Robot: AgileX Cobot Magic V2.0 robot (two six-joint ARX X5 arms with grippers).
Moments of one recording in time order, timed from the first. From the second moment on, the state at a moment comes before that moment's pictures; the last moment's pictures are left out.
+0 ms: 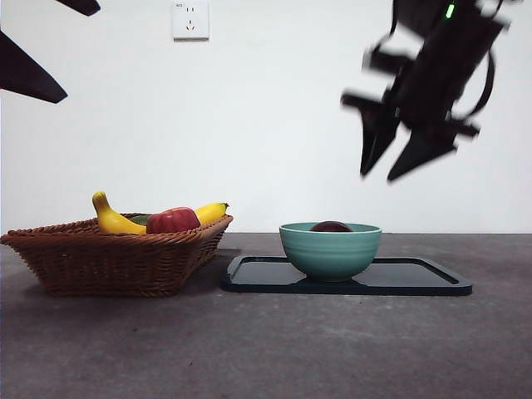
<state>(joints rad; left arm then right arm) -0.47 0.84 0.80 -0.74 0.58 -0.04 0.32 1.60 1.24 -0.42 -0.14 0.17</state>
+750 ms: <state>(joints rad) -0.47 0.84 0.80 -0.74 0.58 -0.04 0.34 0.90 1.02 -0.77 -0.31 0.10</state>
